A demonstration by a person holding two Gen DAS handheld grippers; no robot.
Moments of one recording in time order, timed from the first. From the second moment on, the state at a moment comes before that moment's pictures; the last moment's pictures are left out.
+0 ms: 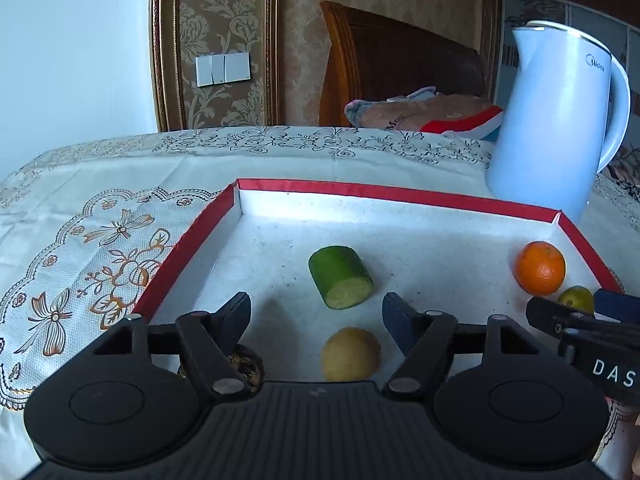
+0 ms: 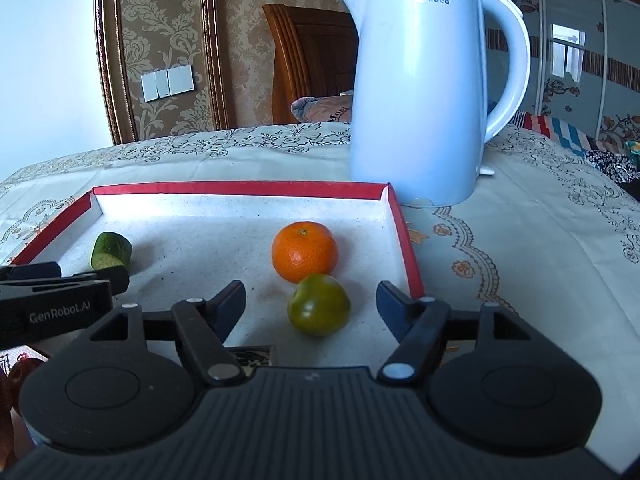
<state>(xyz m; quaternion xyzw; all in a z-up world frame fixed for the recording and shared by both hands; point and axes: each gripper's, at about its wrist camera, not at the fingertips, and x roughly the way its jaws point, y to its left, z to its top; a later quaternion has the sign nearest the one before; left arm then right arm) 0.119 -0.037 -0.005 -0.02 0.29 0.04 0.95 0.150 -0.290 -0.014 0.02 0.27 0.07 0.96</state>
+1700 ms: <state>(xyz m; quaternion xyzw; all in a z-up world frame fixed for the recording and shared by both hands) 0.002 0.006 0.012 -0.04 0.25 -0.03 0.97 0.038 -0.346 -0.005 0.09 0.20 0.12 0.97</state>
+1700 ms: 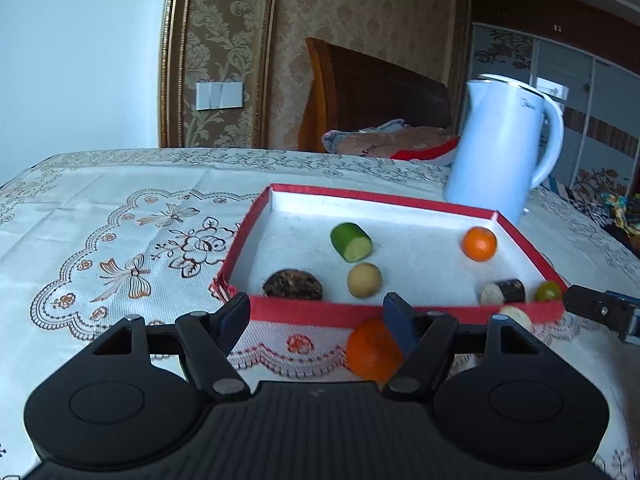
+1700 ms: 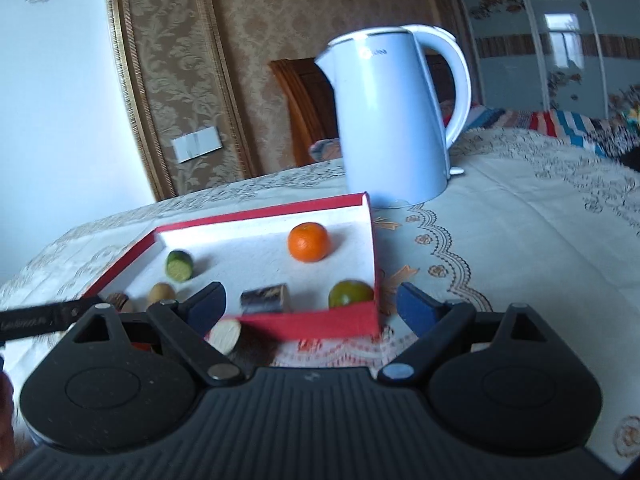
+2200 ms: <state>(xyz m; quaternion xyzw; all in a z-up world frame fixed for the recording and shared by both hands) -0.007 0.021 0.004 -0.06 0.27 -0.02 0.96 0.013 -0.304 -0.016 0.03 0.26 0.21 0.94</state>
